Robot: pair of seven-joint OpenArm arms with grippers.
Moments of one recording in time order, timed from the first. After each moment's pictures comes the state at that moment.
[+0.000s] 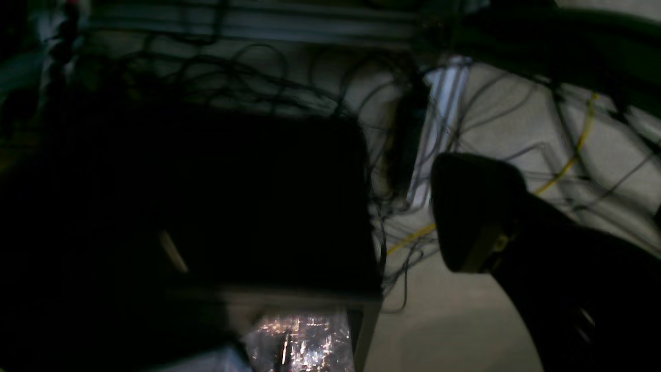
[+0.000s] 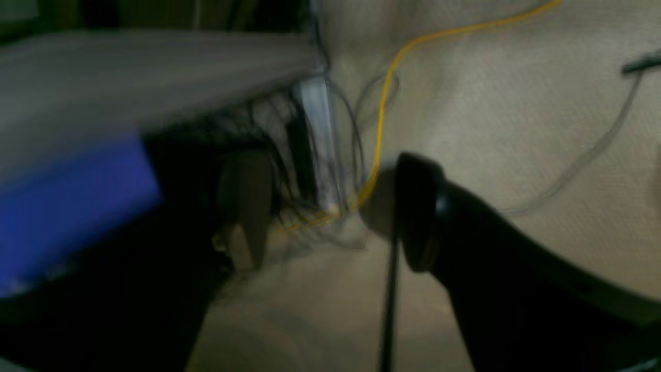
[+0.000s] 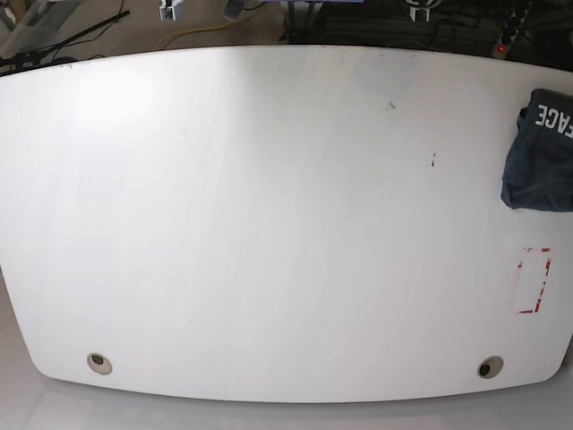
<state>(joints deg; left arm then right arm) 20.3 -7.0 -4.6 24.5 -2.4 -6.8 -6.8 -23.8 10.4 7.3 32.3 11.5 27.0 1.1</state>
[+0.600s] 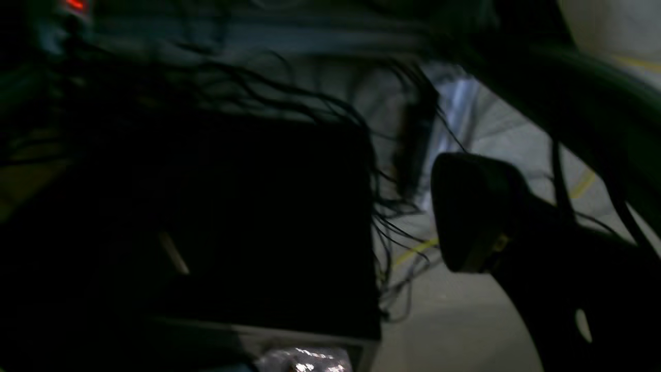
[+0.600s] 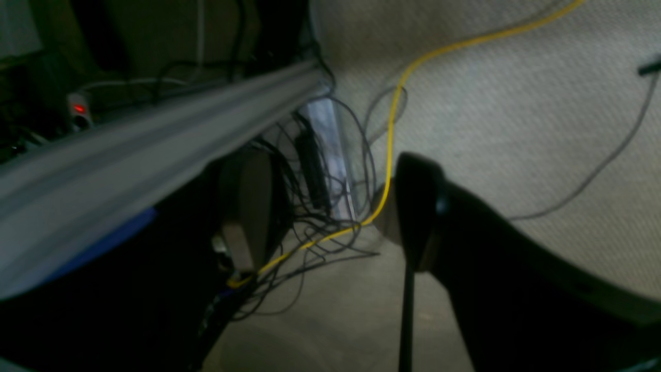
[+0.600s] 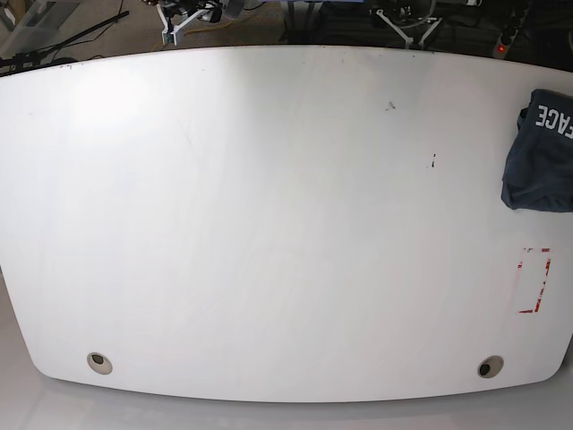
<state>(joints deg) 1.9 -6.7 -1.9 0.6 -2.5 -1.9 -6.5 -11.8 10.5 7.3 16.9 11.3 26.9 0.6</state>
